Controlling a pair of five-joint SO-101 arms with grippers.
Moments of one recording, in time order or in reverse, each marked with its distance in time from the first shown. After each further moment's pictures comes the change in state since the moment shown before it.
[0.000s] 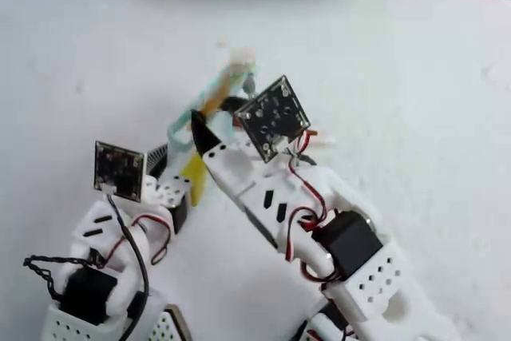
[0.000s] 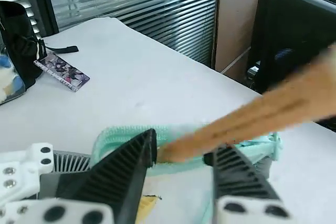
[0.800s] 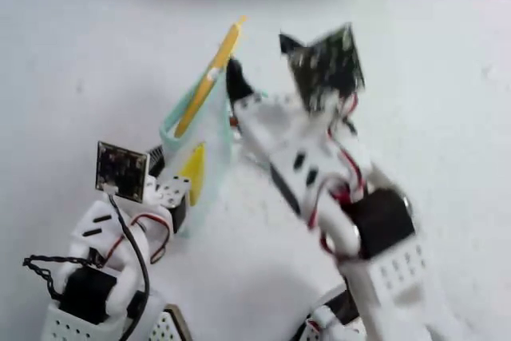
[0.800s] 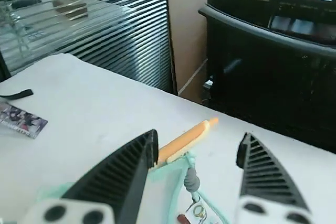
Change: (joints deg) left arm -0.4 0.0 0.2 -0.2 -2.2; right arm 11.4 13.5 -25.4 9.1 -5.2
